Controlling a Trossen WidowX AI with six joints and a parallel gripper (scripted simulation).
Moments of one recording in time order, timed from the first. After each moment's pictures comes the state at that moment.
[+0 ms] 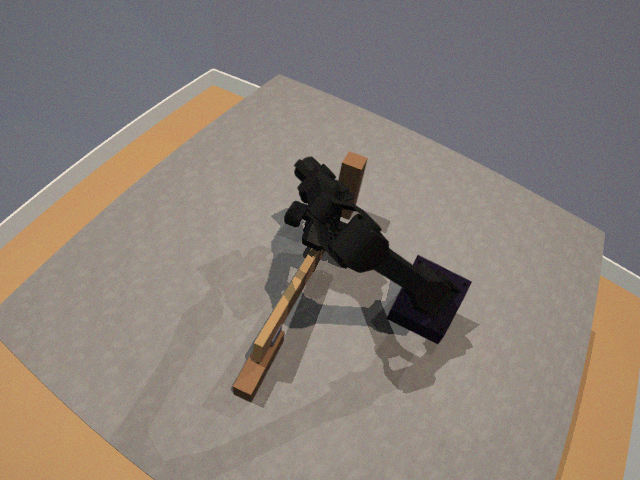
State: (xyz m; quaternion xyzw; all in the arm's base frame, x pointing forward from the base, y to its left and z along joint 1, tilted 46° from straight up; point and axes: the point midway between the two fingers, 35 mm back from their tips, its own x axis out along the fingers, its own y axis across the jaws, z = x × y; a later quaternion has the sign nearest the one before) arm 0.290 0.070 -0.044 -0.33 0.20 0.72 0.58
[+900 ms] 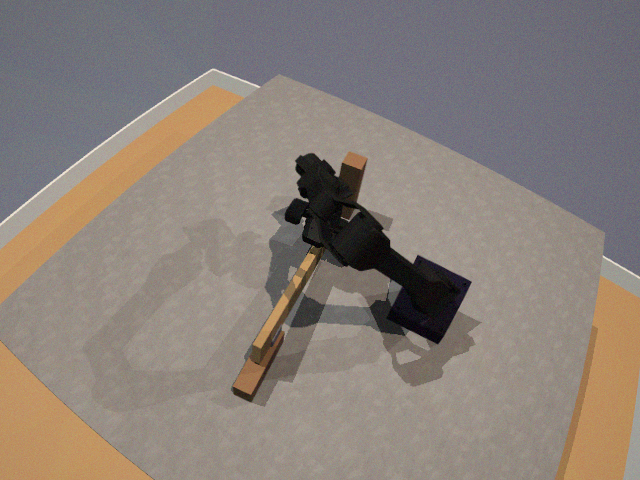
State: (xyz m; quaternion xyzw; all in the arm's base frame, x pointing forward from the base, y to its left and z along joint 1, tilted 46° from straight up) arm 0.291 0.063 -0.038 -0.32 0.20 0.73 0.57
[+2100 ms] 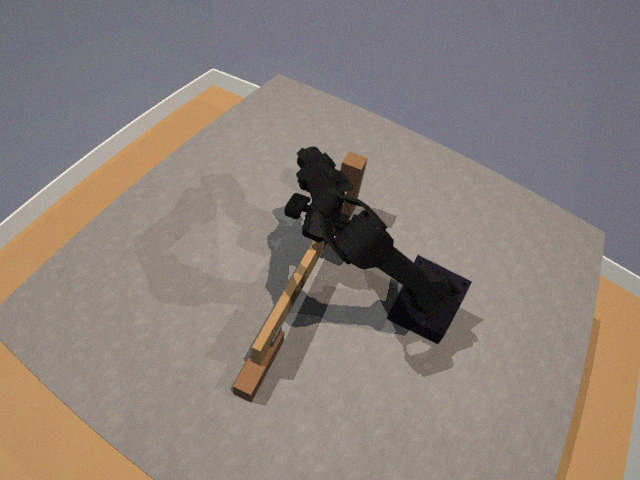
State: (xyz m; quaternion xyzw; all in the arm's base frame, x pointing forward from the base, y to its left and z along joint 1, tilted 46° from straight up) arm 0.295 0.051 -0.026 -0.32 0.20 0.73 0.57
